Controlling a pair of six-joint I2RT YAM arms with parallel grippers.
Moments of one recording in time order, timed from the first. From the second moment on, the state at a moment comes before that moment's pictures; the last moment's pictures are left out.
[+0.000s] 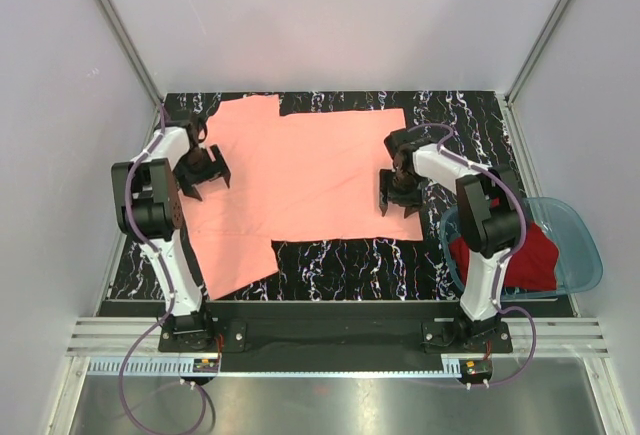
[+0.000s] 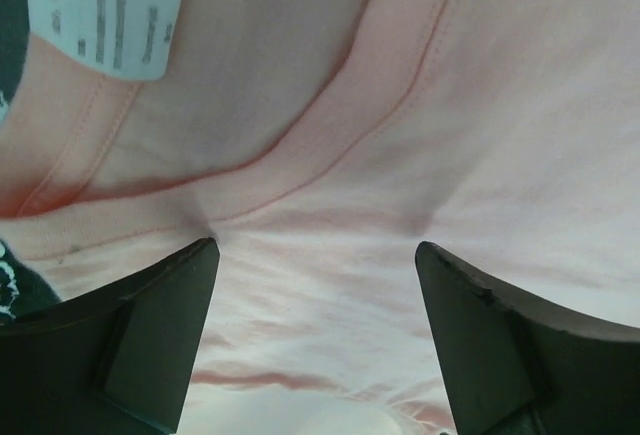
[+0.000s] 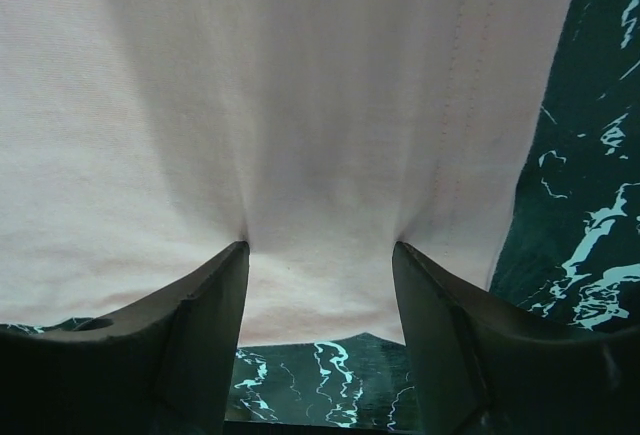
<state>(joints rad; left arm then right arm) 0.12 2.07 1.56 -0.89 0.04 -0.39 0.35 1.94 1.35 -0.80 -0.01 0.40</state>
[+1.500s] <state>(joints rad) 0.48 1.59 0.95 -0.65 0.19 -0.33 0.33 1.75 1.28 -0.84 -0.02 0.41</state>
